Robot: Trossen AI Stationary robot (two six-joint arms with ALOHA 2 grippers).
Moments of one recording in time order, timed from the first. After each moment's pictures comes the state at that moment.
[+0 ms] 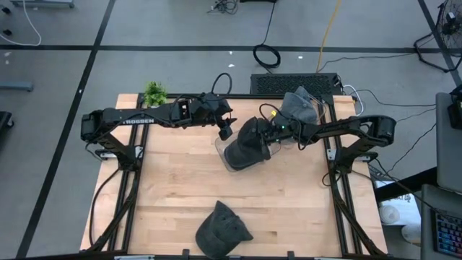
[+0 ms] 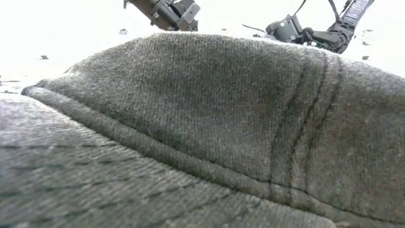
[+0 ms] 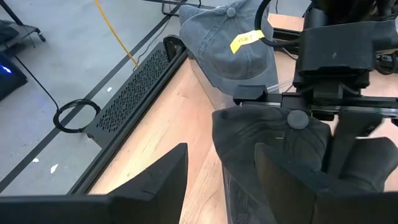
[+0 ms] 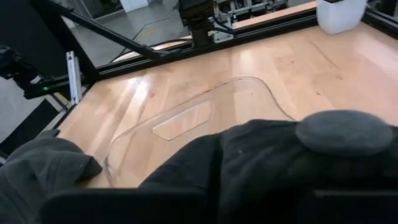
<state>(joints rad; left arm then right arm) 0.23 1.55 1.29 -0.28 -0.19 -0.04 -0.34 1.53 0.60 0.62 -0.47 0.16</state>
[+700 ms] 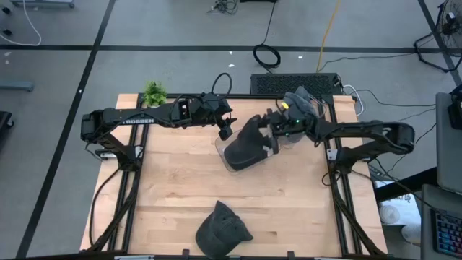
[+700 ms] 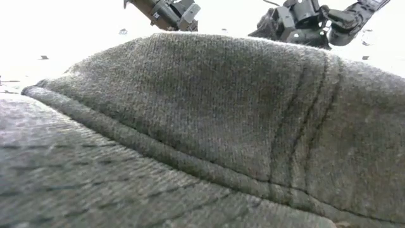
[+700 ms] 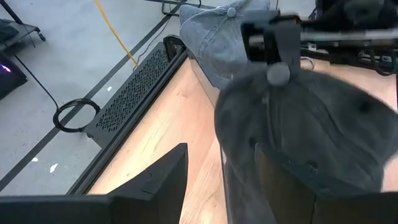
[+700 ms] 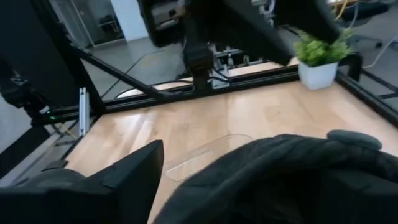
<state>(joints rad) 0.23 1.55 1.29 -0.28 -0.19 -0.04 -0.37 1.28 0.60 0.52 -0.47 0.15</state>
